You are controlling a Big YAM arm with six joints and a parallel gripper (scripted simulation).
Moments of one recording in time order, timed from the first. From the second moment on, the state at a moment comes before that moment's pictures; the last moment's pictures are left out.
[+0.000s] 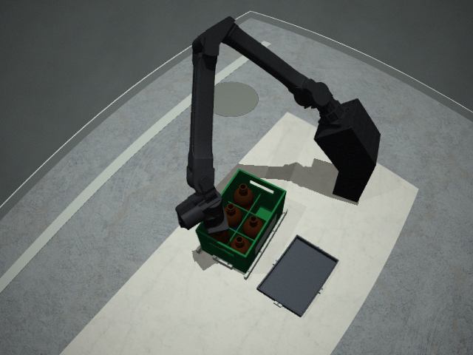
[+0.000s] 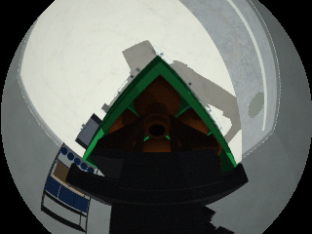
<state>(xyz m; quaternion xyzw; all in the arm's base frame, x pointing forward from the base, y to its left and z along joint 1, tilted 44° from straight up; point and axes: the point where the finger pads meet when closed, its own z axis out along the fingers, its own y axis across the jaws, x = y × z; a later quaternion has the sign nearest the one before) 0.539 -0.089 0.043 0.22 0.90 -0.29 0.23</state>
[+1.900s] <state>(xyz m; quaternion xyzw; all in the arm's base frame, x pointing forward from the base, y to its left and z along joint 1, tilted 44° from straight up) 0.539 -0.089 0.043 0.22 0.90 -0.29 0.23</state>
